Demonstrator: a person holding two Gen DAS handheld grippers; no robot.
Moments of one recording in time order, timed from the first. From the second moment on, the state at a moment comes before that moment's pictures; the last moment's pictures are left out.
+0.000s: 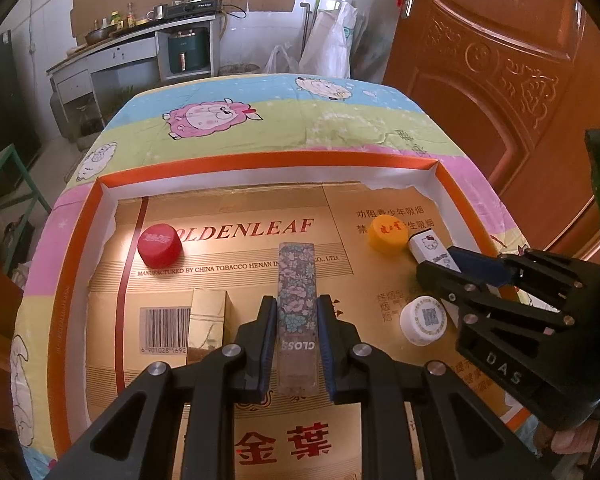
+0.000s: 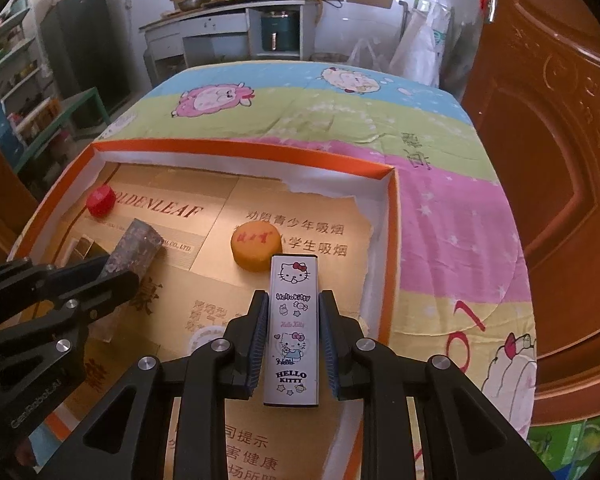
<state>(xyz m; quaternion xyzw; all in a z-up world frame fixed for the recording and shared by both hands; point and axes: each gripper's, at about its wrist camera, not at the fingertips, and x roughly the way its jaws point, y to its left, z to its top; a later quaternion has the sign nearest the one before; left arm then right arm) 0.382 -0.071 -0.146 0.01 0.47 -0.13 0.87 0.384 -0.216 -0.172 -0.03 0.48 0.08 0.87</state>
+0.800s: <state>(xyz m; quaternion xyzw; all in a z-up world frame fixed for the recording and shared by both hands) 0.327 -0.054 -0.094 -0.01 0.38 -0.15 0.91 0.334 -0.239 -0.139 0.06 0.42 0.11 0.90</state>
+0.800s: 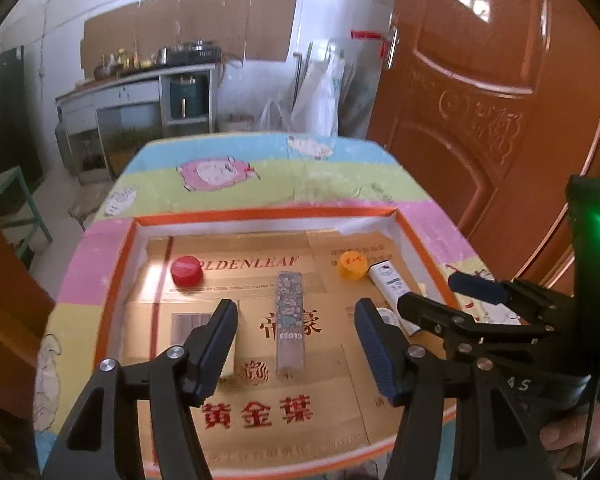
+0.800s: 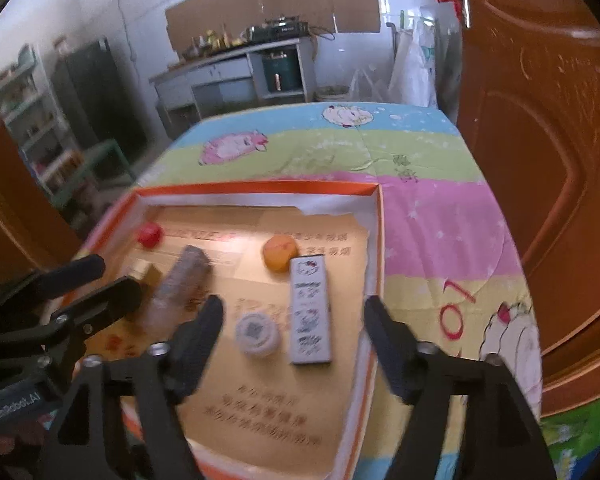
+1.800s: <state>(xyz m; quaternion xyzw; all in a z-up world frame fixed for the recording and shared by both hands) 0.186 0.014 -0.090 -0.04 0.36 -0.13 0.92 0.165 -0.207 -0.113 0.07 0.37 0.07 0.92</state>
